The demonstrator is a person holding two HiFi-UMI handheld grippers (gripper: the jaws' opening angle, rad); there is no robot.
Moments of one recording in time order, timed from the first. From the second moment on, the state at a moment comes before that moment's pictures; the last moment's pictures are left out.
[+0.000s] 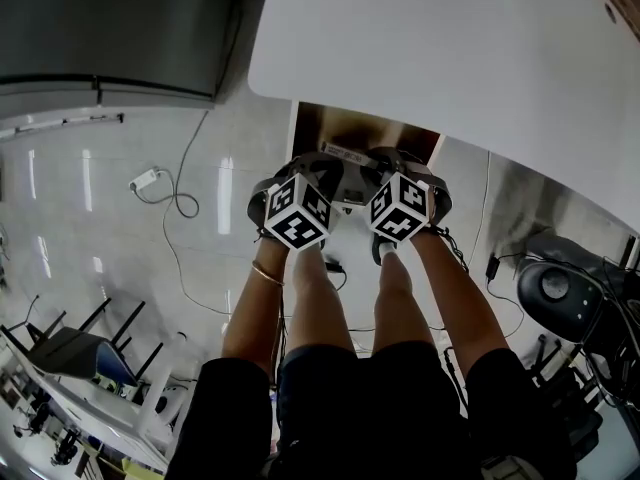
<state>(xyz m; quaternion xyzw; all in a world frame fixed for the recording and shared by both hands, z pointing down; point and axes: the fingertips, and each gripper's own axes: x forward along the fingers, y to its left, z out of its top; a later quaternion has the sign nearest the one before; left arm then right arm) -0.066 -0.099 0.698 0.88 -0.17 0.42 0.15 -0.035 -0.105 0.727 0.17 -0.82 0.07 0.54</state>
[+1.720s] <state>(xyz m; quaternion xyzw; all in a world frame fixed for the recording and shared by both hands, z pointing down) -0.090 -0.094 0.572 0.87 -0.31 0.33 0.20 -0.012 -0.096 0.588 0.25 -0.85 0.10 0.45</state>
